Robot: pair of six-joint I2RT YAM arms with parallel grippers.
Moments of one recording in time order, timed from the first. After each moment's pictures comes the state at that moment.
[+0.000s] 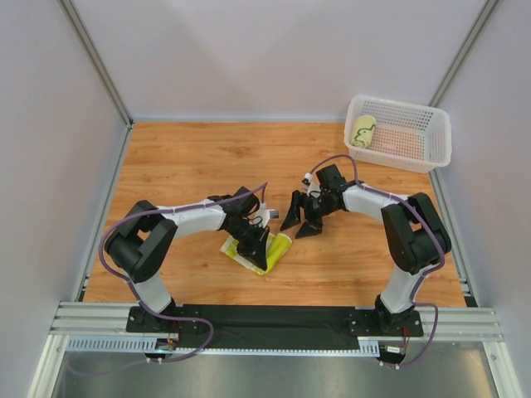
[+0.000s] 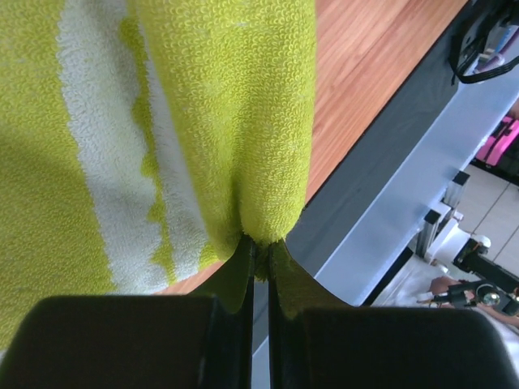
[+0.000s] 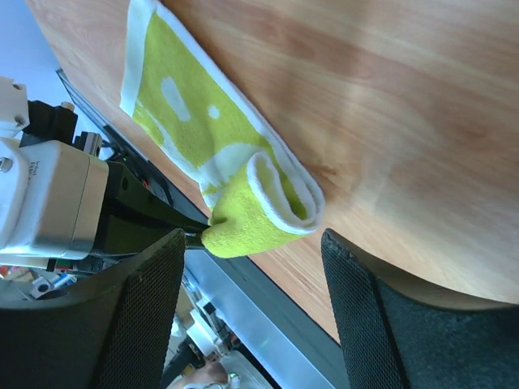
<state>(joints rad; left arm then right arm) -0.69 1.72 0.94 -0.52 0.74 -0.28 0.40 1.78 1.02 -0.41 -0.76 0.59</state>
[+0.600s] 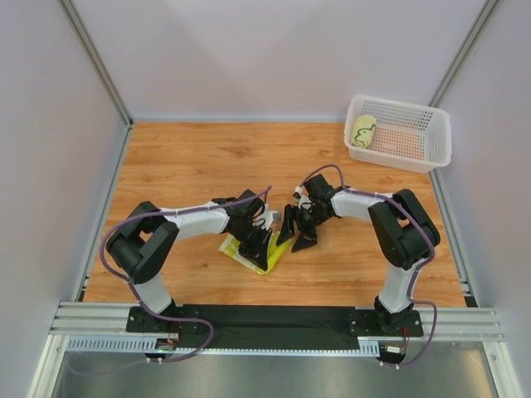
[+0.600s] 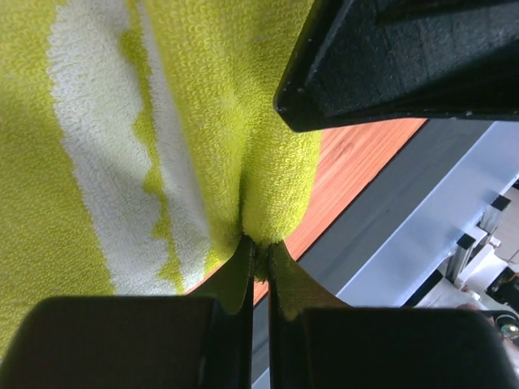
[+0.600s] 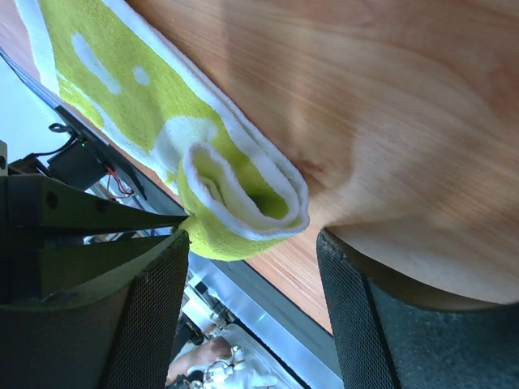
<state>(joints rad) -0.74 1.72 0.94 -0.50 0.62 -0.31 0.50 1.85 1.01 -0.44 -0.71 0.60</state>
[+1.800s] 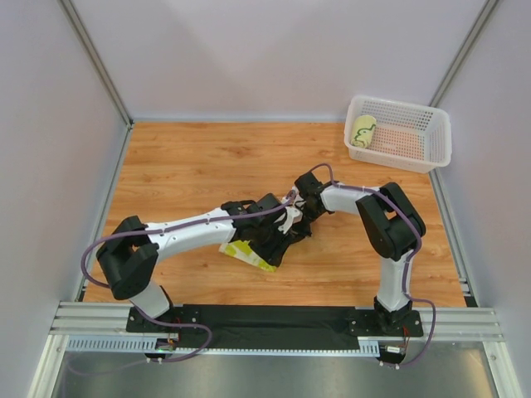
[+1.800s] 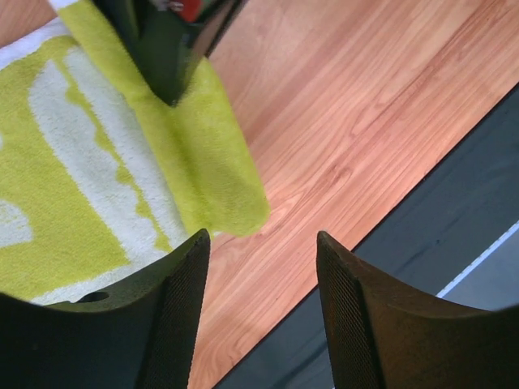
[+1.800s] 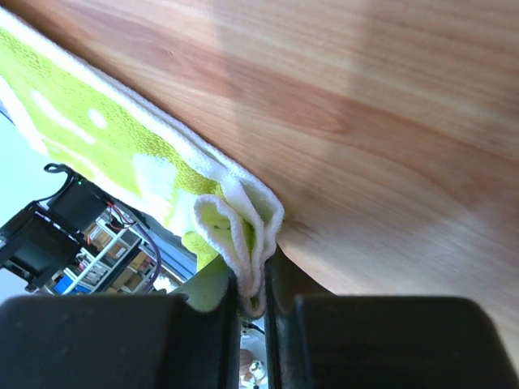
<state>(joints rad) -0.95 1.60 1.09 -0.60 0.22 -0.24 0.53 1.96 1.13 -0.50 -0.64 0.68</state>
